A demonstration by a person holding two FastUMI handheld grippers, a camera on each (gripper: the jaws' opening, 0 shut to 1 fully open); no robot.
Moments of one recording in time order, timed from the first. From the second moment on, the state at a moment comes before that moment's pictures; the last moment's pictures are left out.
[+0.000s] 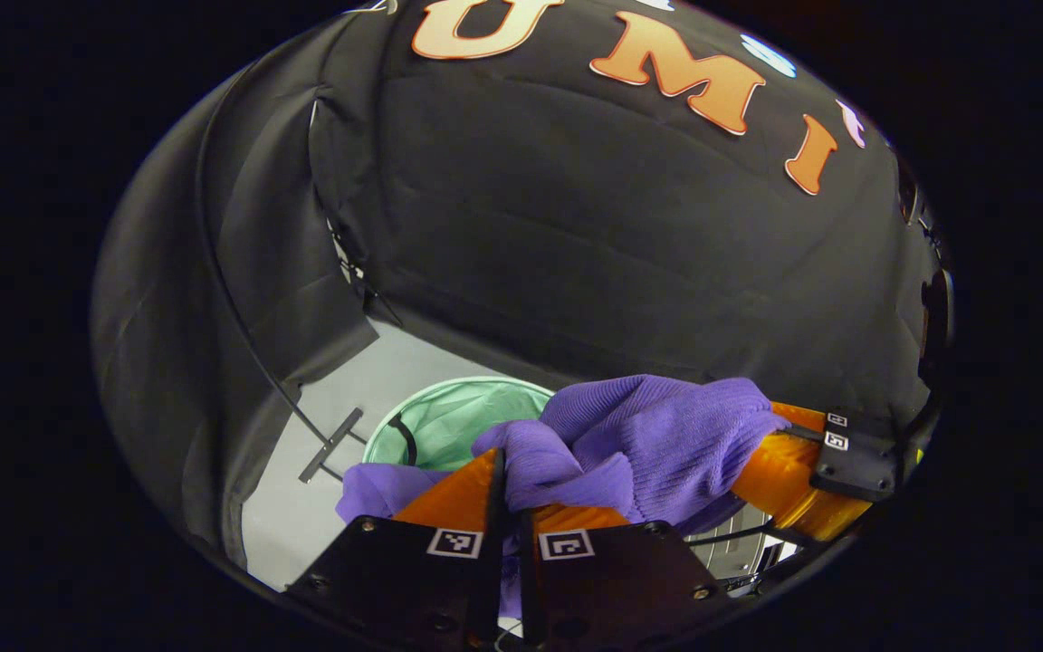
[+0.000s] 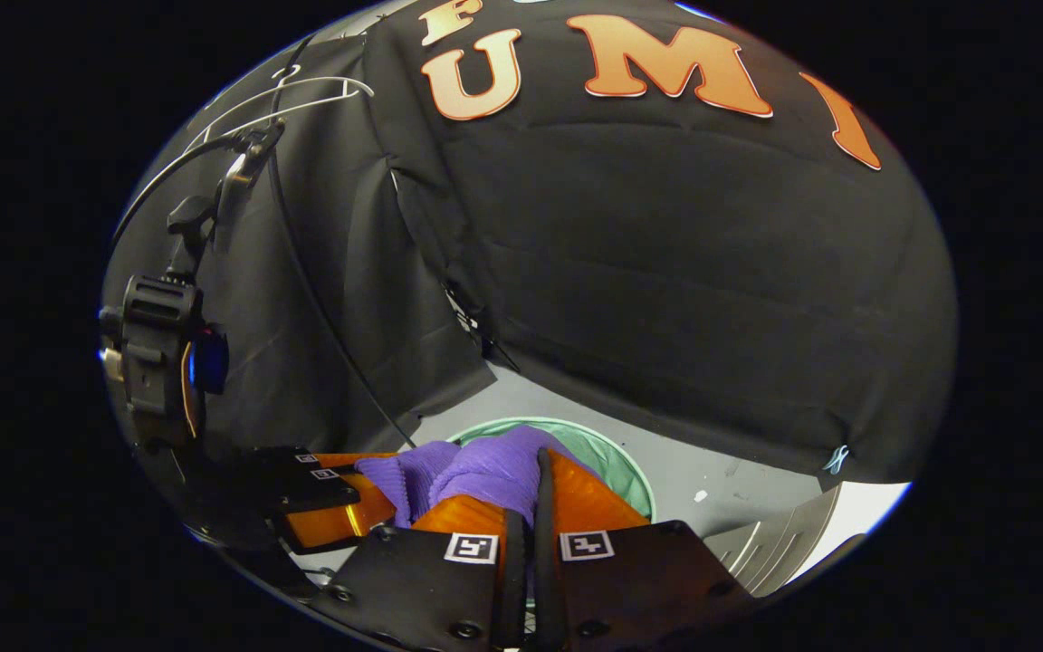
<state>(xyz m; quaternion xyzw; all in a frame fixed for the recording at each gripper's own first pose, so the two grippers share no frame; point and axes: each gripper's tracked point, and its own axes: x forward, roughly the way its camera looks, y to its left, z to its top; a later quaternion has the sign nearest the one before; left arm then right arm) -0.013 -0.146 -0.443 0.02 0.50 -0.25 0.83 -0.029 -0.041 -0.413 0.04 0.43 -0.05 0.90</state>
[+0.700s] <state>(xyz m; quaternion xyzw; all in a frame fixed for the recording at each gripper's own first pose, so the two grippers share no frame) -0.008 -0.112 -0.433 0.00 0.50 -0.18 0.85 -0.051 -0.031 -0.417 0.04 0.44 -0.05 0.90</state>
